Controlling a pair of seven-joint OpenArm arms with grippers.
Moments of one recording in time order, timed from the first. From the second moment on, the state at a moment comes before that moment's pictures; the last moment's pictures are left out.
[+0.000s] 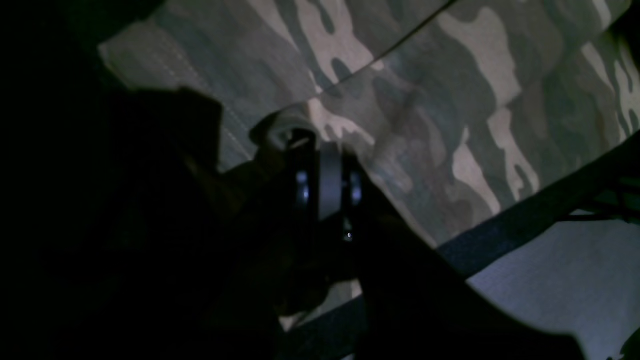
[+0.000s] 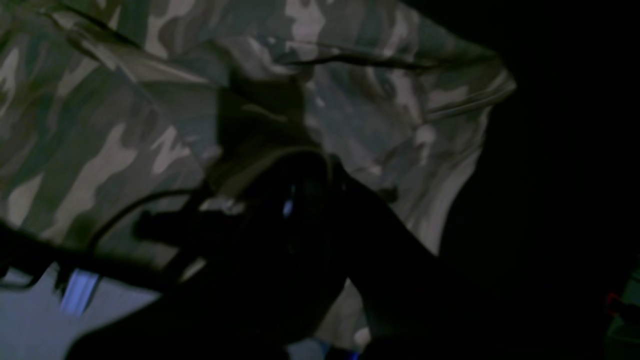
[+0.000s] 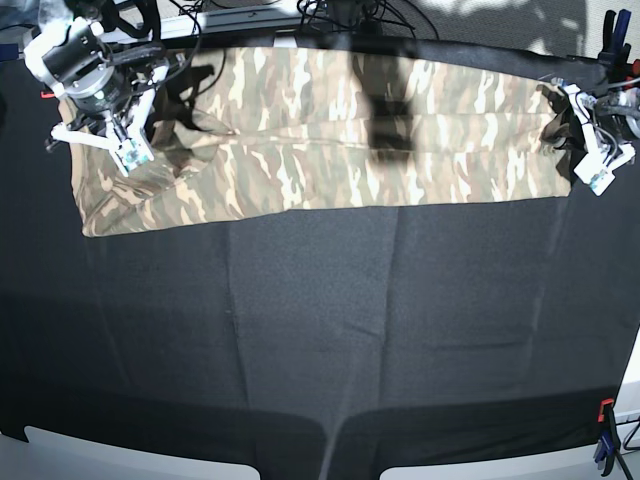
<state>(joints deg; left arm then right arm) 20.9 -39.8 -7.0 90.0 -40.2 -40.1 40.9 -31.6 17.7 15.8 129.4 3.2 35.3 -56.9</state>
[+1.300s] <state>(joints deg) 20.9 -34.4 -7.0 89.9 -27.3 -31.2 30.7 -17.4 17.6 15.7 105.5 6.3 32.8 -55.4</state>
